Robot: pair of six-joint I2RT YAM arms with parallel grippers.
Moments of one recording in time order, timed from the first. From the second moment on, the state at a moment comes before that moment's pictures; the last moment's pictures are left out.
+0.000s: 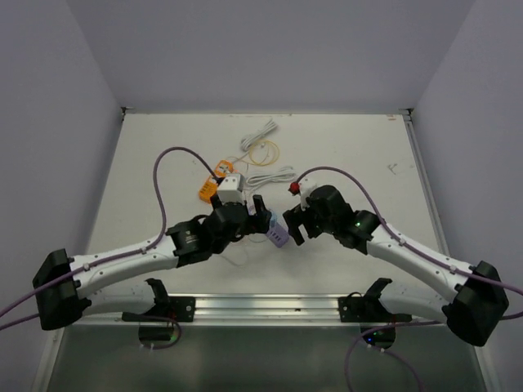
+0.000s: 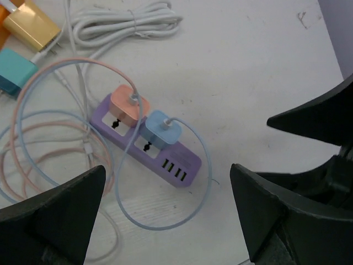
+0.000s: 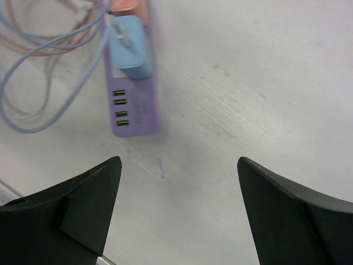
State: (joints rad) left arm -1.01 1.09 0.74 -0.14 -0.51 -0.72; right arm 0.77 1.12 0.75 -0.39 0.02 0.09
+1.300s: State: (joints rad) left arm -1.22 1.98 1.34 -0.75 -0.86 -1.43; right arm 0.76 0.69 0.58 -0.47 0.53 0.31
